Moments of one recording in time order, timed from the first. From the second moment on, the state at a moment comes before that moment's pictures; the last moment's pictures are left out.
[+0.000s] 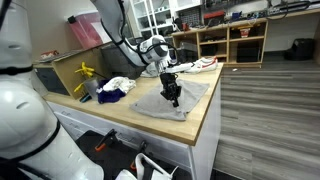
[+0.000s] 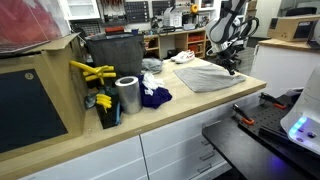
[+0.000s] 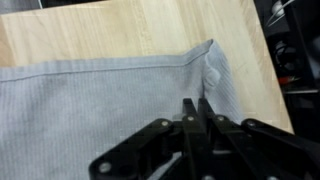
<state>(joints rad) -0.15 0.40 -0.04 -2.20 -0.47 2.24 -1.13</state>
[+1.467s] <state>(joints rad) -0.13 0.46 -0.10 -2.16 -0.54 2.19 -0.70</state>
